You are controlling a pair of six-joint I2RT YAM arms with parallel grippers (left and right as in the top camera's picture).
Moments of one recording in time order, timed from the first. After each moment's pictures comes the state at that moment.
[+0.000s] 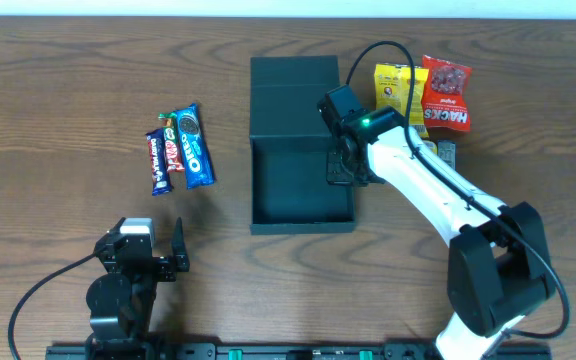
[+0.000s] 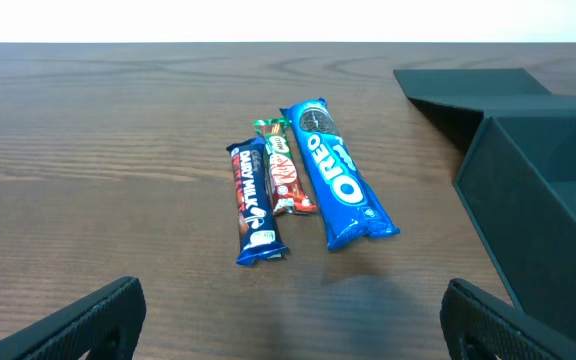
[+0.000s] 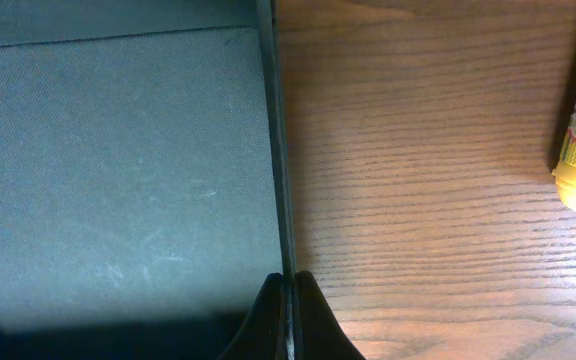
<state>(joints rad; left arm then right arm) 0.03 0.01 0.13 -0.44 0.05 0.01 0.48 1.86 1.39 -0.98 0.12 0.55</state>
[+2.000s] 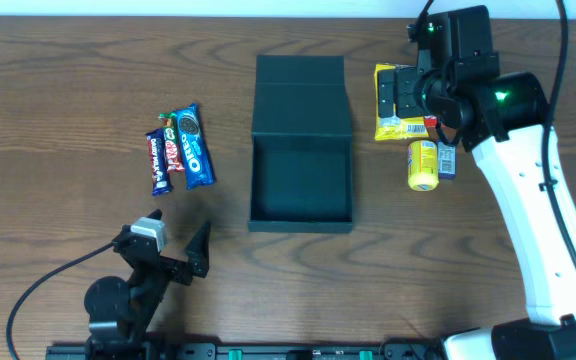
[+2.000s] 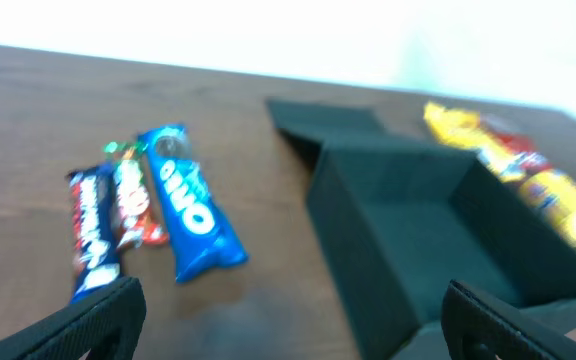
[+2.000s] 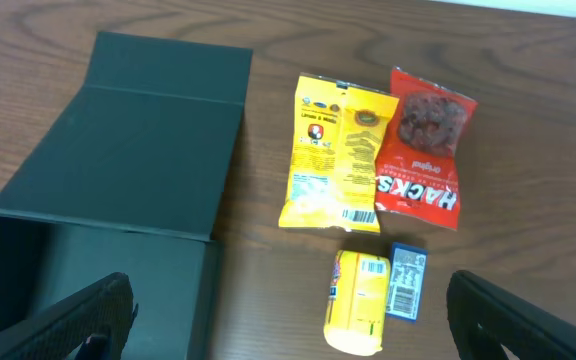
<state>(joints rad) 0.03 0.01 0.12 -0.31 0.39 -0.17 0.25 1.60 1.72 -1.02 0.11 0.12</state>
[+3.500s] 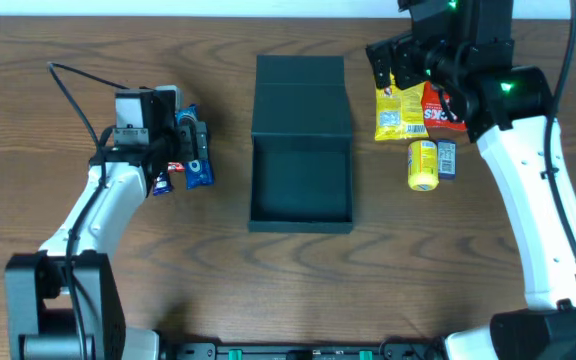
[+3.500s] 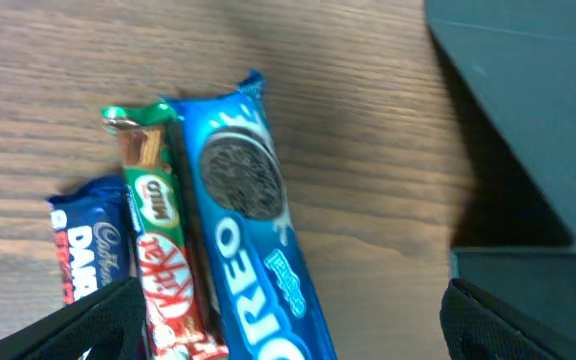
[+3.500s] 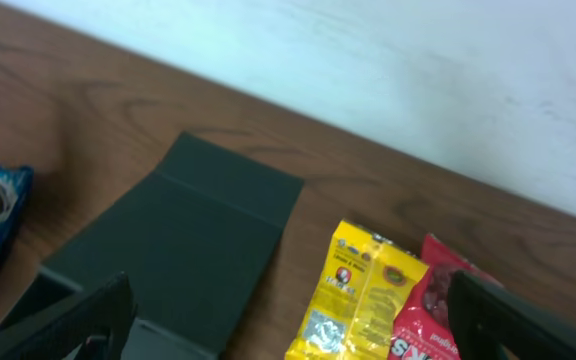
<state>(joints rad) -0.02 1.62 0.98 -0.26 0.20 -0.11 0.20 1.64 1.72 -0.72 -0.12 -0.14</state>
